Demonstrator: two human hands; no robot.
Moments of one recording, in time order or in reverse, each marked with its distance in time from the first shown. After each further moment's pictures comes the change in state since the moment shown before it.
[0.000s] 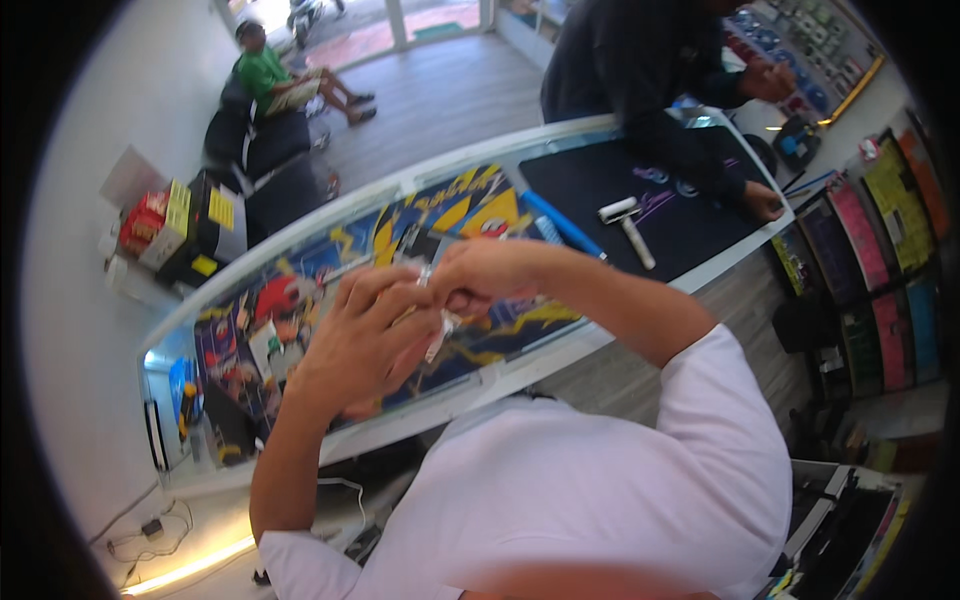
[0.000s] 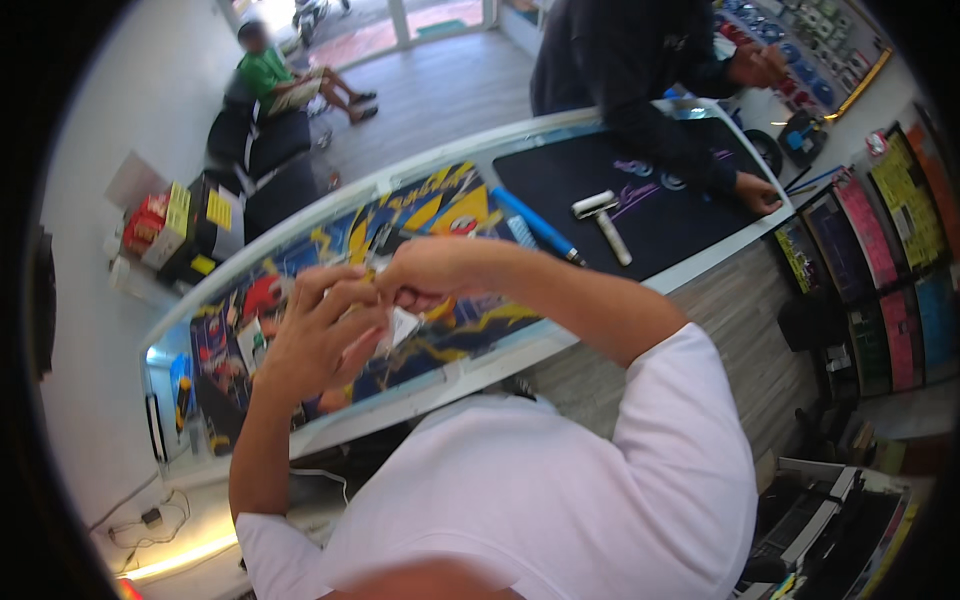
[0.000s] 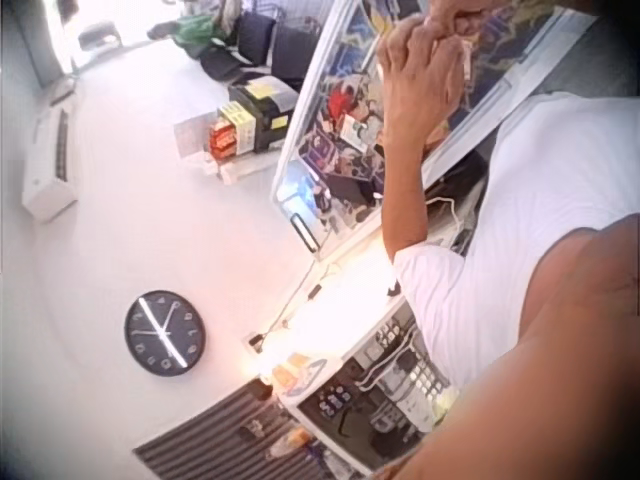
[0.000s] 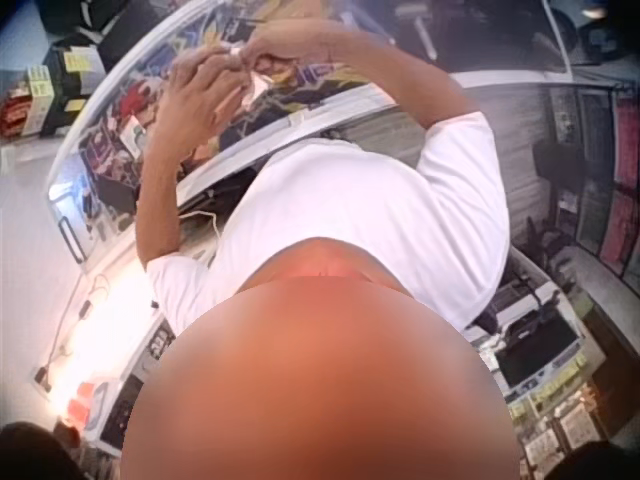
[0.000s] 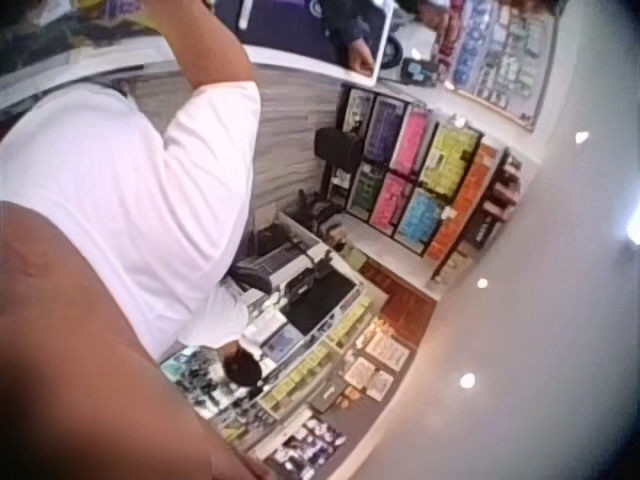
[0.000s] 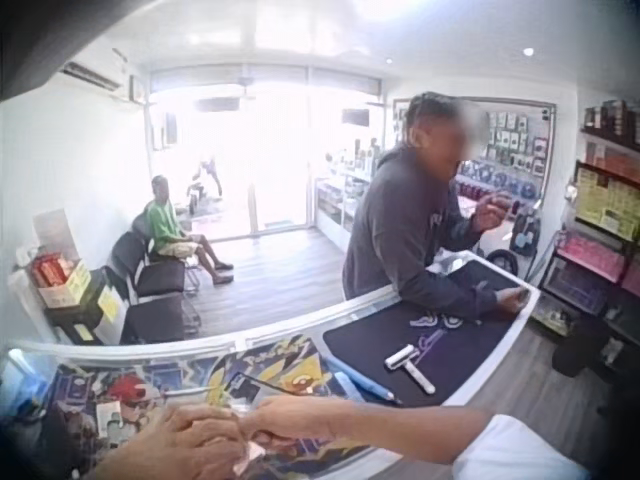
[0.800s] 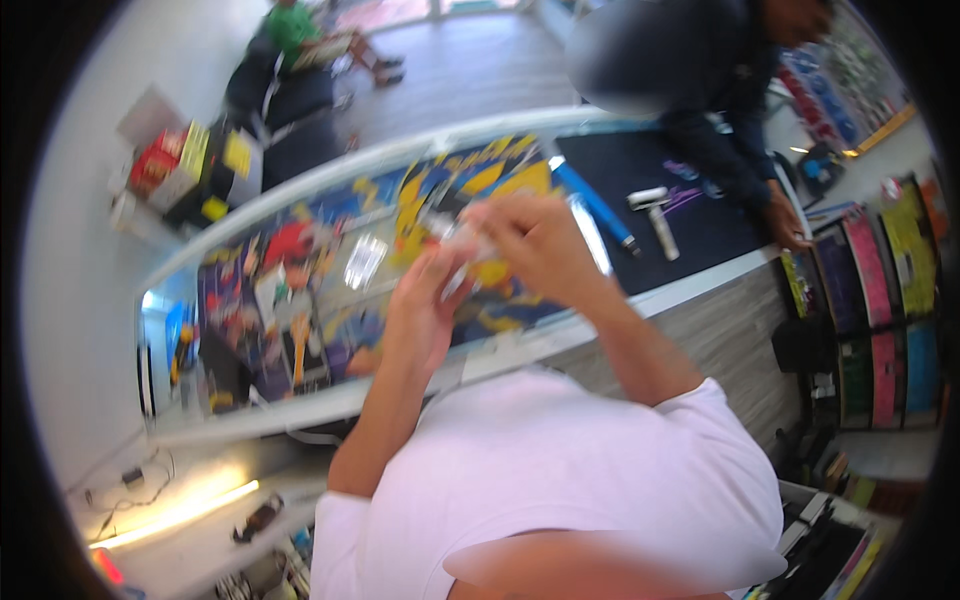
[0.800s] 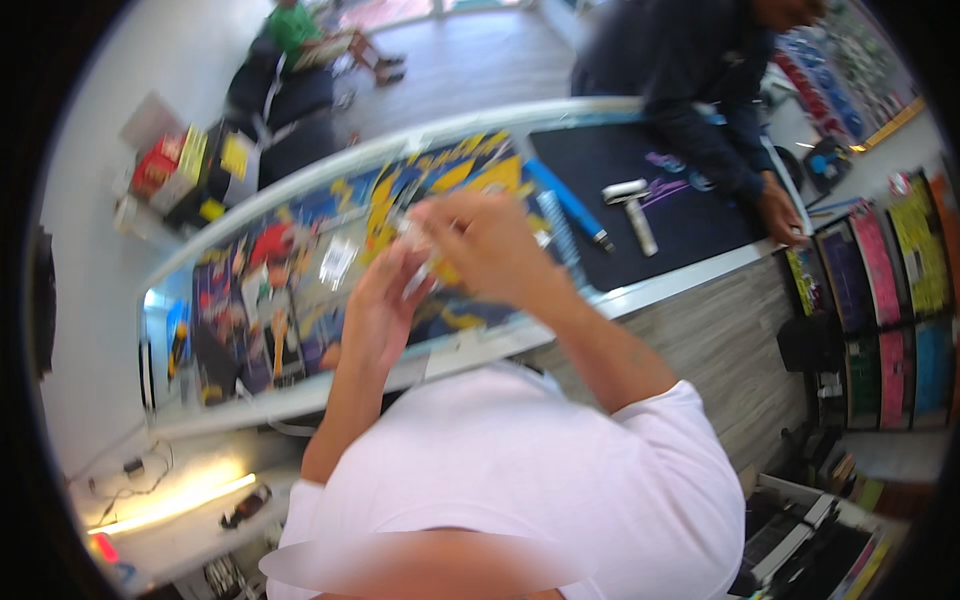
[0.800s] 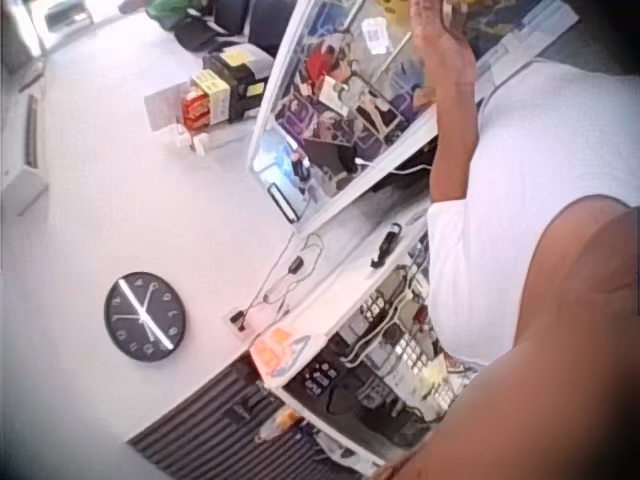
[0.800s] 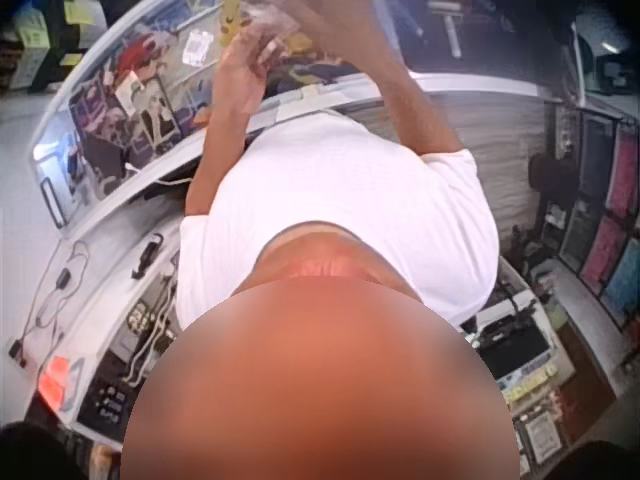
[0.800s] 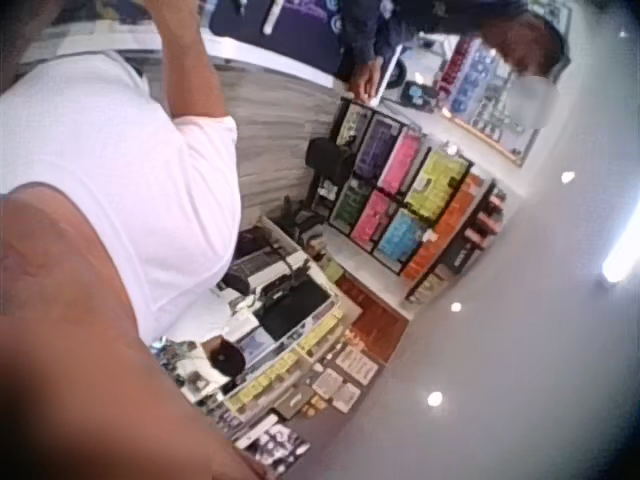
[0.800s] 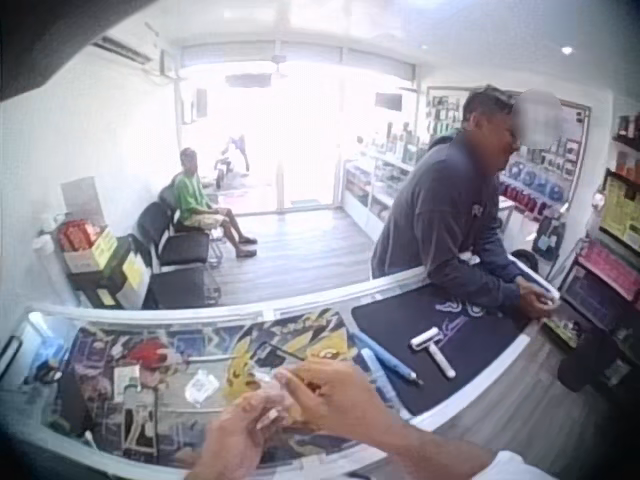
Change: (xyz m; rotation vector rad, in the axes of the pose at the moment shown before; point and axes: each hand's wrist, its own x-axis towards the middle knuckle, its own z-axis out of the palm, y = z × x) left_hand -0.021 0.033 0.104 -1.797 0.701 -1.061; right_hand -0.032 0.016 0.040 -0.719 0.825 -0.537
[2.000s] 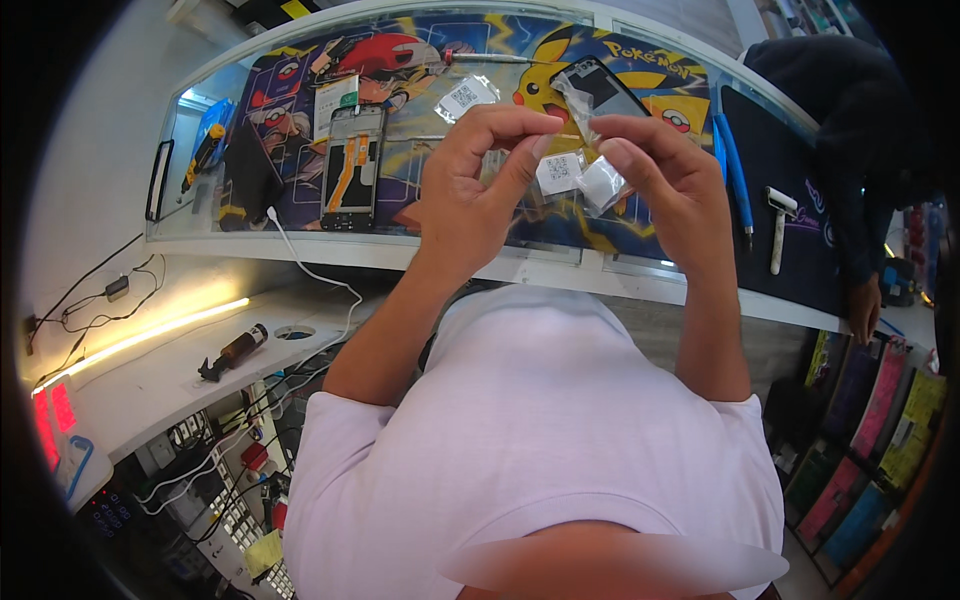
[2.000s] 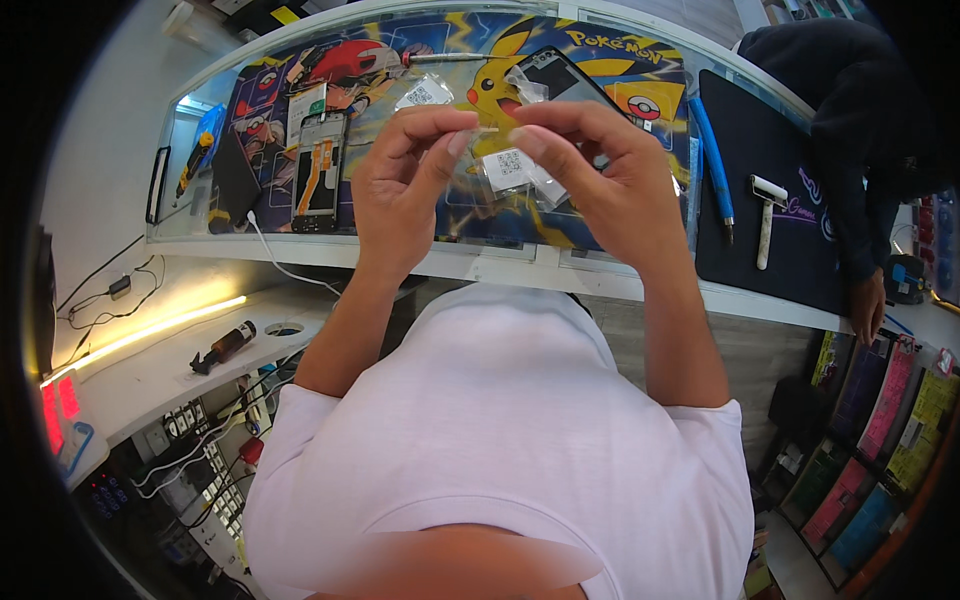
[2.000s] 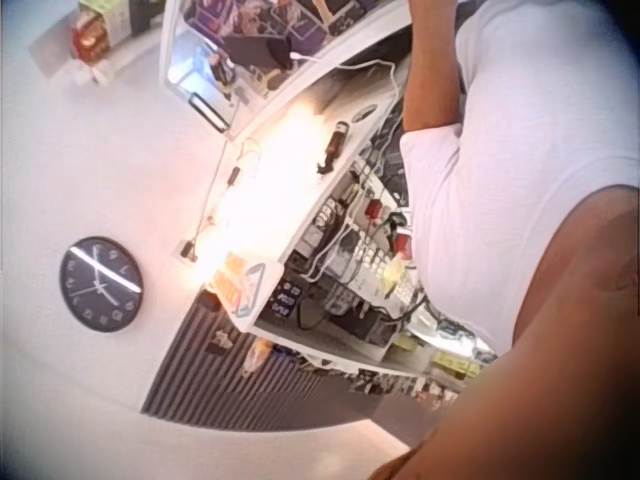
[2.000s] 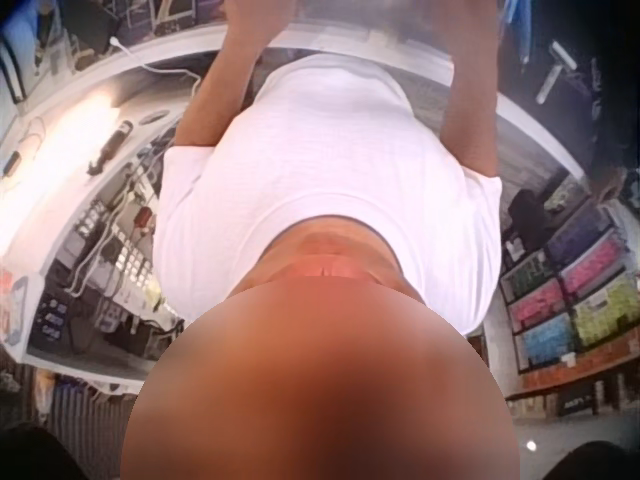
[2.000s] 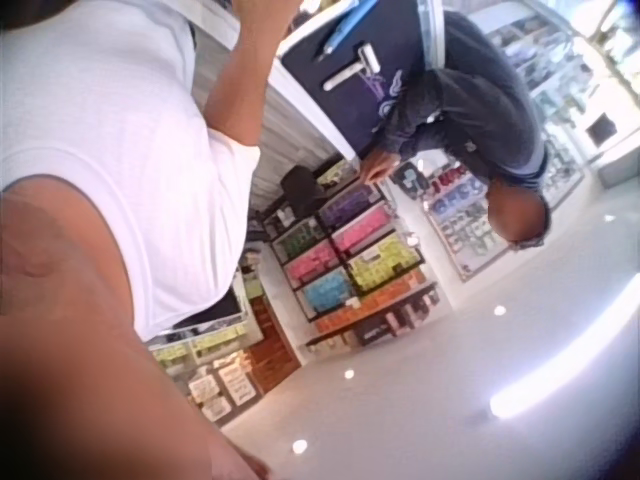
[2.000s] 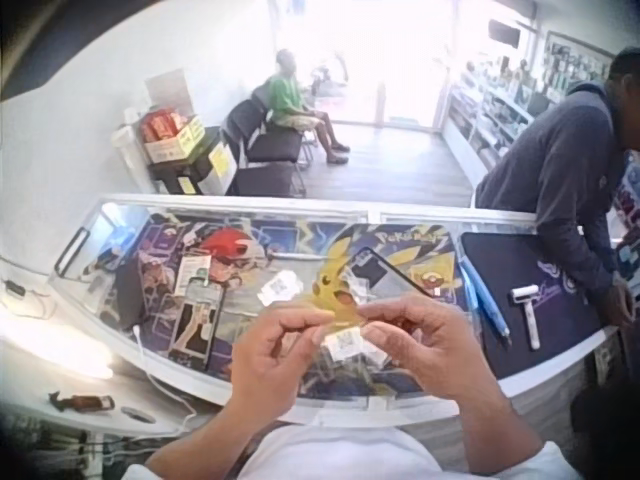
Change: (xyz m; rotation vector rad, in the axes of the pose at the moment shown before) left_hand -0.026 0.021 -0.013 0.627 0.160 0.663; right_hand -0.005 0.013 0.016 0.392 -0.250 0.148
